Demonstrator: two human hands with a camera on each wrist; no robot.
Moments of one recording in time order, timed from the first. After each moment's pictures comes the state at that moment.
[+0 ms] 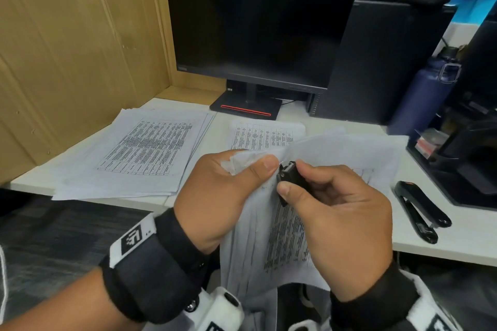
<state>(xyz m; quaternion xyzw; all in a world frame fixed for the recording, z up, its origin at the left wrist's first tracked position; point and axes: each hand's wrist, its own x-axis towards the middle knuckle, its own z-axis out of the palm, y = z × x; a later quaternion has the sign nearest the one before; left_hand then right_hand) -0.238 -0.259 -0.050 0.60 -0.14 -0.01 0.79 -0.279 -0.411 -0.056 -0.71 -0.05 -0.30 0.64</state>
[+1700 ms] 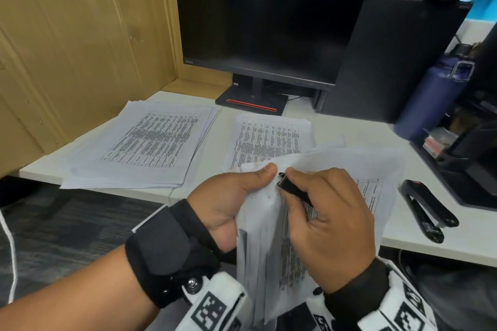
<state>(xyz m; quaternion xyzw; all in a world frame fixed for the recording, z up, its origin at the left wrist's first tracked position) -0.227 -0.260 -0.063 0.43 0.06 -0.31 0.85 -0.268 -0.415 -0.086 -0.82 -0.17 -0.47 0.27</state>
